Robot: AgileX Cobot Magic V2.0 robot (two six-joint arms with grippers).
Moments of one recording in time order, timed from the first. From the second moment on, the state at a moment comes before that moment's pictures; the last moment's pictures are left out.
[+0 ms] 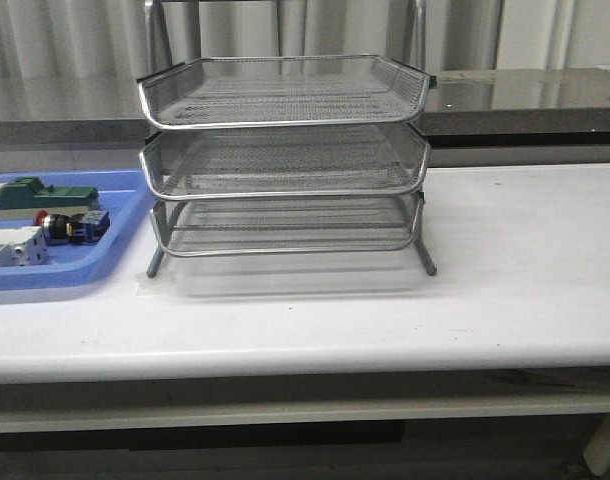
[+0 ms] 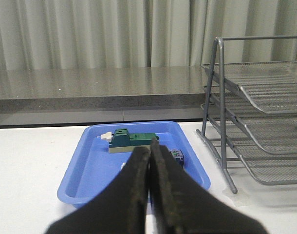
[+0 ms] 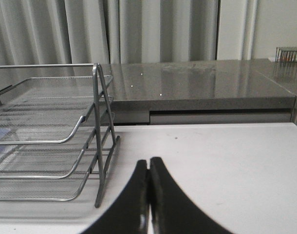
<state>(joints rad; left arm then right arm) -0.02 -0.01 0.00 0.01 0.02 -0.01 0.07 0.14 -0.35 0.01 0.28 0.04</state>
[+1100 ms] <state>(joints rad) -0.02 -0.01 0.00 0.01 0.02 -0.01 0.07 0.84 -0.73 0.46 0.65 0.04</state>
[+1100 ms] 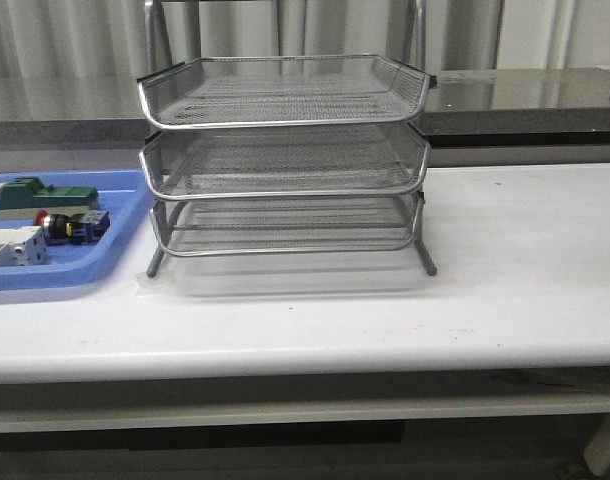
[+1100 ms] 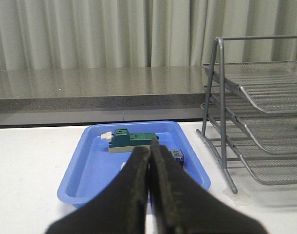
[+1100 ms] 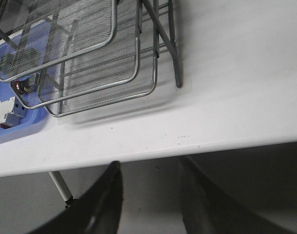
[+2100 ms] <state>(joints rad) -0.02 -0.01 0.00 0.01 0.02 -0.01 0.07 1.59 -0.74 1.77 0.54 -1.15</state>
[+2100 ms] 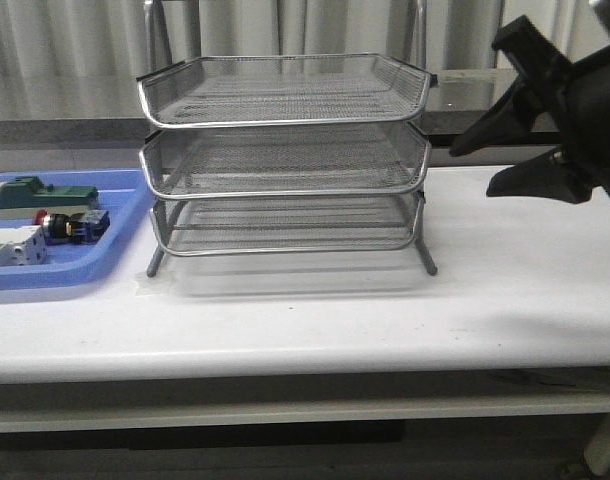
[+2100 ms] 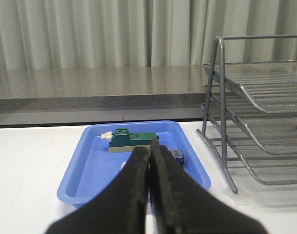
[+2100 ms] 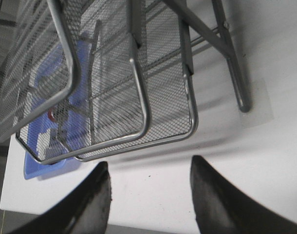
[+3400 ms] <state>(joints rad) -0.02 -0.01 0.00 0.01 0.02 -0.01 0.11 1.94 -1.03 1.81 0.68 -1.19</state>
